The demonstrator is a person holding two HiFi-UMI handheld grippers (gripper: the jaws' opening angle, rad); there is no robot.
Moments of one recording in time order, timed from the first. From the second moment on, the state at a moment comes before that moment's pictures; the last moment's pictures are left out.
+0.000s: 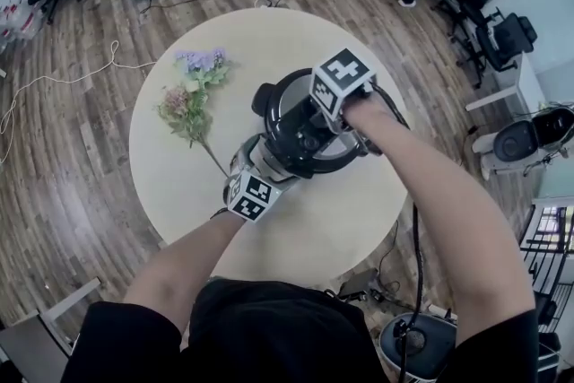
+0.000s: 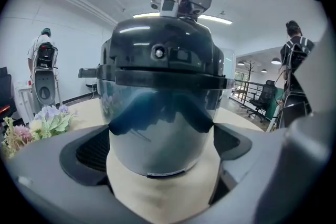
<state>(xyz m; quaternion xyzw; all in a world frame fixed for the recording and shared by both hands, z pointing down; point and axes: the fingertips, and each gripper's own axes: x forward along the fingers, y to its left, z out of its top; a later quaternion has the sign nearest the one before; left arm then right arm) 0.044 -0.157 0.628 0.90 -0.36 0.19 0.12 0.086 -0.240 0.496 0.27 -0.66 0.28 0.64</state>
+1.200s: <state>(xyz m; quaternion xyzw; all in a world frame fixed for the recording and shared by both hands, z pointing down) 0.044 -0.158 0.627 0.91 -0.36 0.19 0.11 0.087 -0.224 0.492 0.02 -0.69 0.04 0.72</state>
